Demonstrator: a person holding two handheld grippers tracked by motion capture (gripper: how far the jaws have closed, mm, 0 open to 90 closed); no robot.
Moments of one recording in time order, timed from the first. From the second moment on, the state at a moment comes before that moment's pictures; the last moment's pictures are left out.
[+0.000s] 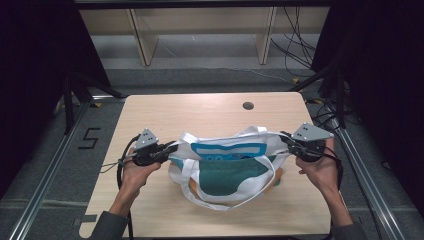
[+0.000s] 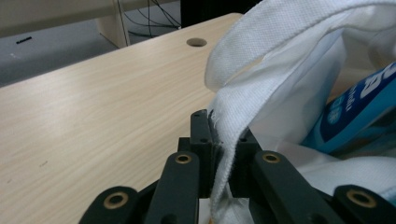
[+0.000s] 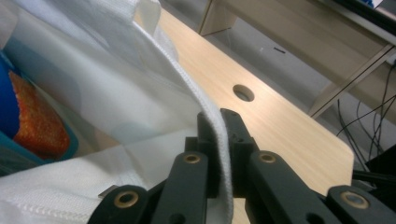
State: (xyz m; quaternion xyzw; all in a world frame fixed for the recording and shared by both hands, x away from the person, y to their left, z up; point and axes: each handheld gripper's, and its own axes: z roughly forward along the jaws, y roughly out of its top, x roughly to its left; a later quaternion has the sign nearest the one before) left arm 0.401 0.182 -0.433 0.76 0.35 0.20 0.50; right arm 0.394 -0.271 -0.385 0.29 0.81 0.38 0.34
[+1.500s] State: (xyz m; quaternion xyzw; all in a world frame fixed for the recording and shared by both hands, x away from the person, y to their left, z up) left arm 0.394 0.170 -0.519 0.82 0.36 0.17 0.41; right arm 0.407 -0.264 -0.496 0.32 0.87 0.30 0.21
